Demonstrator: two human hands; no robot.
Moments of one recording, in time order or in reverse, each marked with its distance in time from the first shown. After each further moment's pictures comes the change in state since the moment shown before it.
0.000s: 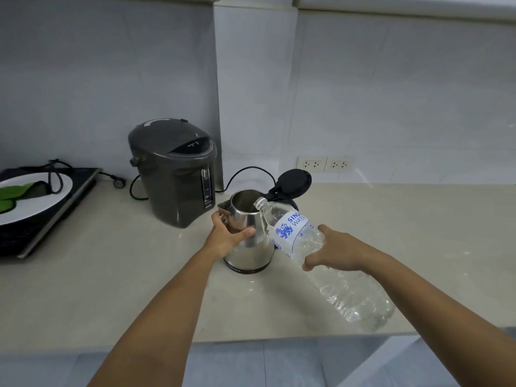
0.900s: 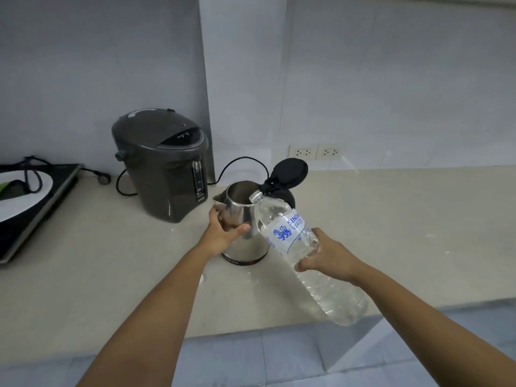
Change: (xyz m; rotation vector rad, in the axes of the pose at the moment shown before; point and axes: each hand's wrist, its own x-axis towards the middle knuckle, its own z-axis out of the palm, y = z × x) left_hand -0.005 -0.010 -0.007 -0.033 -0.098 0.033; right_hand 0.010 0.021 0.051 0.312 0.058 -0.020
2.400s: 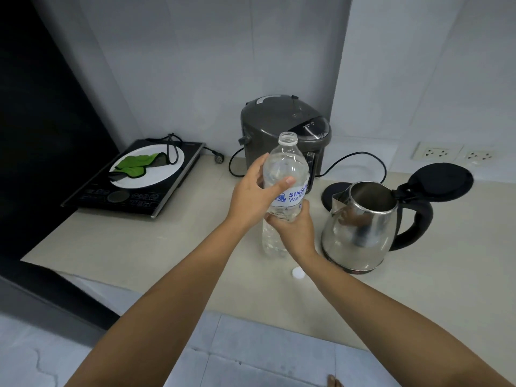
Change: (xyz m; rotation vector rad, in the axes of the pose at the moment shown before) left_hand -0.059 0.053 -0.159 -0.007 0.392 0.241; right_hand 0.103 -0.184 0.228 0.582 0.196 -0.340
